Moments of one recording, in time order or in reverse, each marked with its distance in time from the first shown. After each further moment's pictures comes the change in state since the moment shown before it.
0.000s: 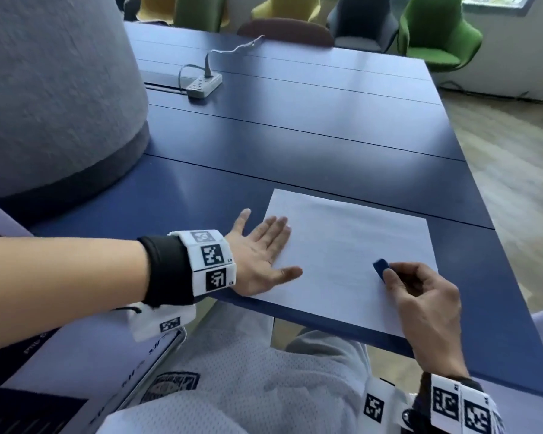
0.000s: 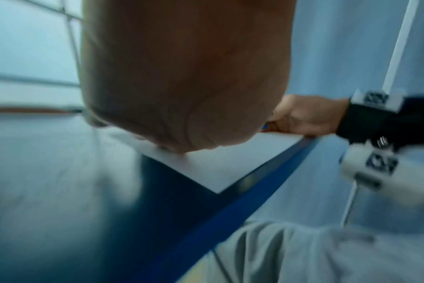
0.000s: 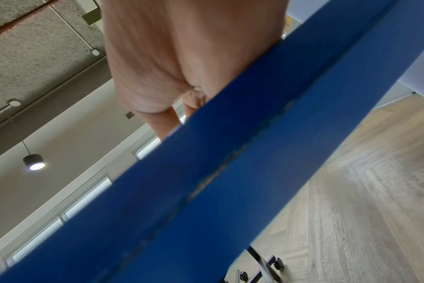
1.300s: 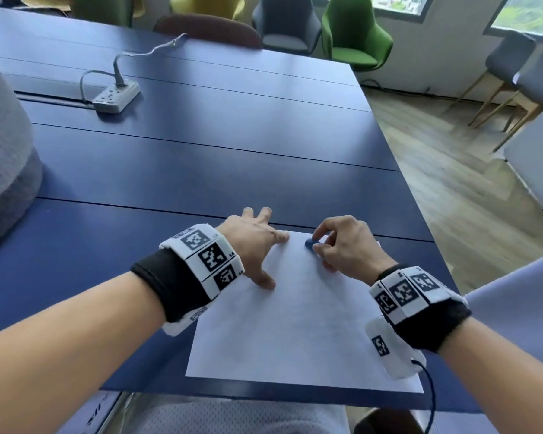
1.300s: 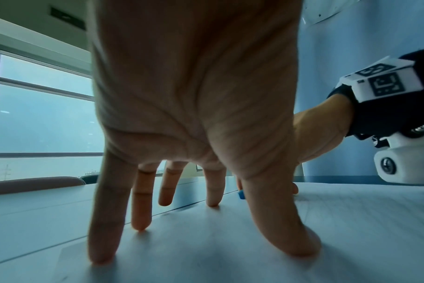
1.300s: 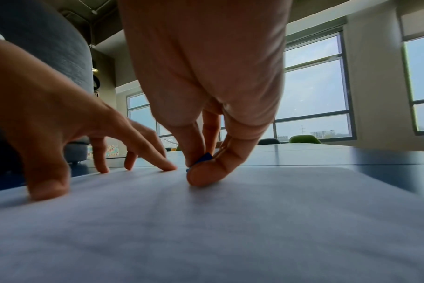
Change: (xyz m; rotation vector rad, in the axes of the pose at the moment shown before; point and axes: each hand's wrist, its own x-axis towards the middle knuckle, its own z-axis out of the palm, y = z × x) left_hand 0.090 0.010 -0.089 0.055 0.120 0.222; right_hand 0.128 -0.051 0.043 -0.620 -0.363 0.032
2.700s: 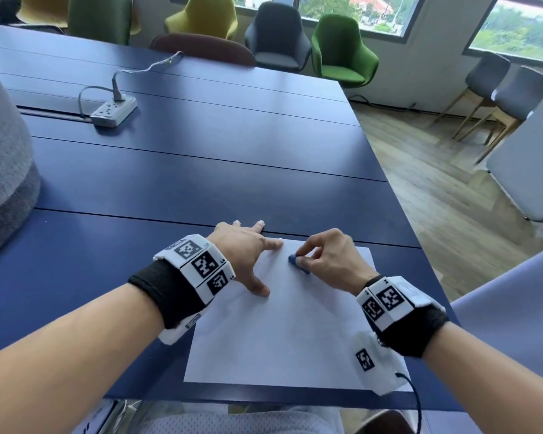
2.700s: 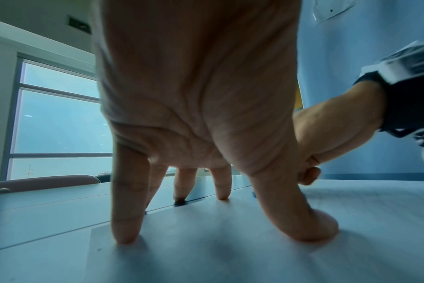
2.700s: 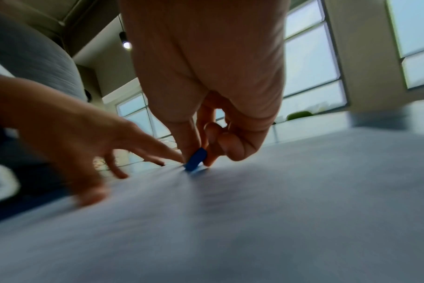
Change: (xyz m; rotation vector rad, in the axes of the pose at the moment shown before) left_hand -0.002 -0.006 0.002 -0.036 -0.048 -0.053; right_hand -0.002 0.001 0.013 0.064 -0.011 -0.048
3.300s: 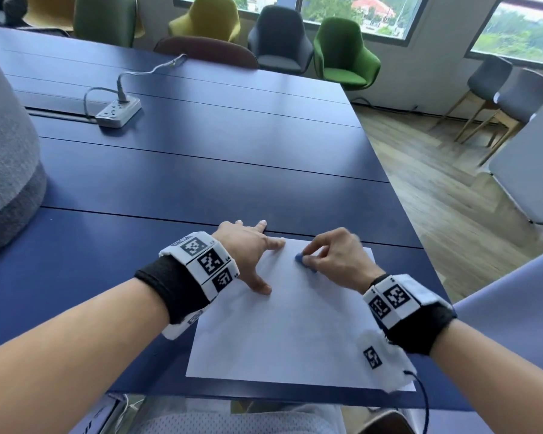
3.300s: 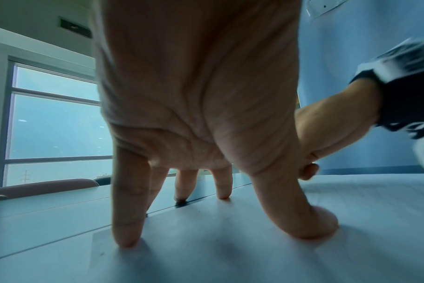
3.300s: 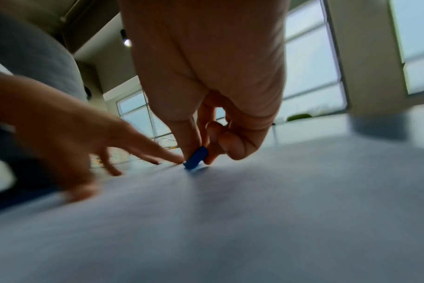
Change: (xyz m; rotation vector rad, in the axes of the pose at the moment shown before) left_hand 0.000 0.004 -0.001 0.034 0.003 -0.006; right_hand -0.001 0.004 -0.006 0.003 0.009 -0.002
